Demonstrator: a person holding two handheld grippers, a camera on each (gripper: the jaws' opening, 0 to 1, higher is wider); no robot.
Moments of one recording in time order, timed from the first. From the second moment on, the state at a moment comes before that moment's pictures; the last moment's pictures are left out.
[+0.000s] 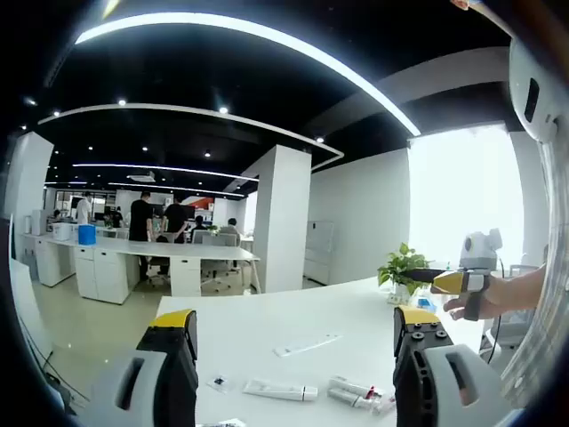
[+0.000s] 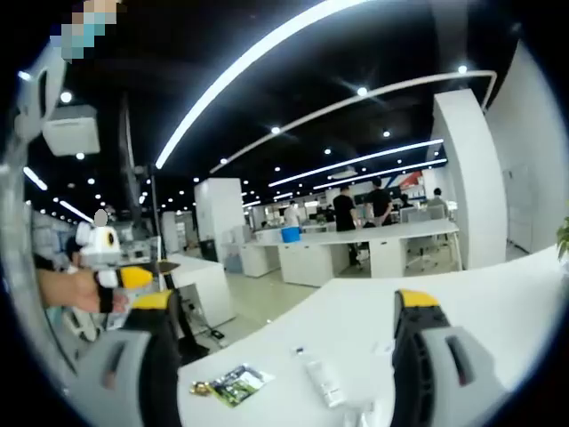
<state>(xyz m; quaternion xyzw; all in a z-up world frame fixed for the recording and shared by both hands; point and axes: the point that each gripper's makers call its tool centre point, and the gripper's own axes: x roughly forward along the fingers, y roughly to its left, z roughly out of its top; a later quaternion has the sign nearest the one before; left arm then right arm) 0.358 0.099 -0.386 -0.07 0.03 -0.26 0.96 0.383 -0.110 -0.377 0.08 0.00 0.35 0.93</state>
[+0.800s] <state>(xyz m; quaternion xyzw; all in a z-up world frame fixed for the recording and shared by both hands) 0.345 0.106 -0.396 -0.09 0.03 -0.25 0.96 0.379 -0.096 -0.377 0.10 0.02 0.37 0.92</state>
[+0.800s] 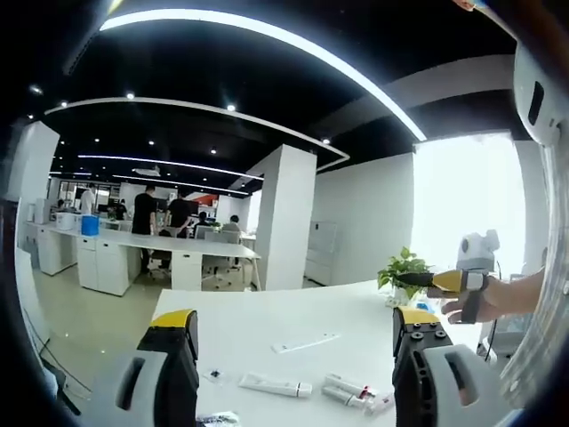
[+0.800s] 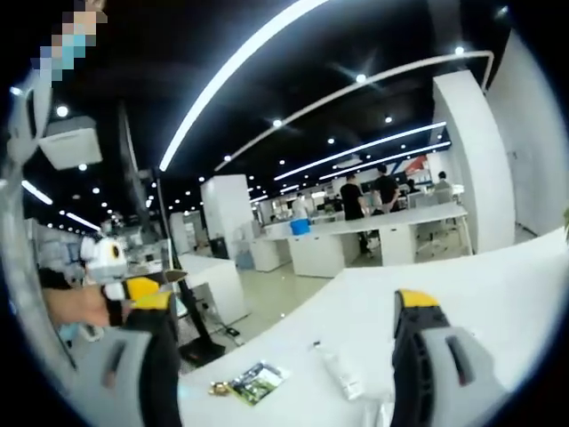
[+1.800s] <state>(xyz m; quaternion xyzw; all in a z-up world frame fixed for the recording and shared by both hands) 0.338 0.109 -0.416 -0.10 0.04 -0.23 0.97 0.391 -0.071 -0.405 0.07 0.08 0.42 0.90</state>
